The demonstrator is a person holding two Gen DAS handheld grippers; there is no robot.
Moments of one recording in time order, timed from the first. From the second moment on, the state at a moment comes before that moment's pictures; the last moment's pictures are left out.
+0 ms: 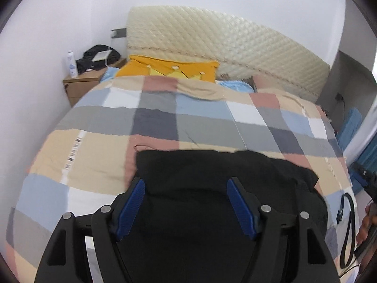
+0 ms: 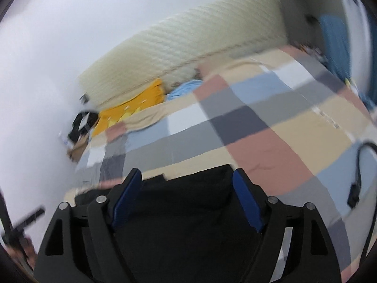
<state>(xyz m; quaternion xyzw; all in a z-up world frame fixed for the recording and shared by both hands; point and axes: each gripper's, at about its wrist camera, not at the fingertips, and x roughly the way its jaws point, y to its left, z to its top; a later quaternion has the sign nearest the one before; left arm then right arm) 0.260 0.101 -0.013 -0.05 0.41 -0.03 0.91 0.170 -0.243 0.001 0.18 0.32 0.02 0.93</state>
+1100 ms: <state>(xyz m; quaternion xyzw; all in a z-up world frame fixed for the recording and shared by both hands) 0.379 0.056 -0.166 -0.02 0.42 -0.04 0.91 0.323 -0.093 -0.158 0.05 0.39 0.06 0.92</state>
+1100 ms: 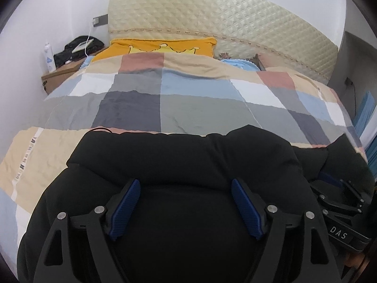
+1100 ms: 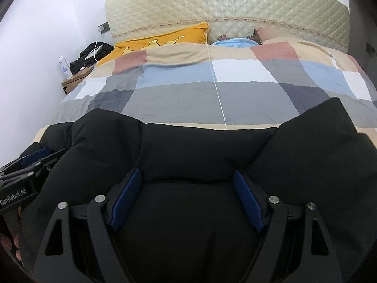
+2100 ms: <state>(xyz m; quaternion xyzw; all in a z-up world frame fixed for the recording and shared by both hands) 0.319 0.113 -0.173 -0.02 0.38 -0.07 0.92 0.264 -0.180 -0.166 0.07 0.37 0.03 0.93</state>
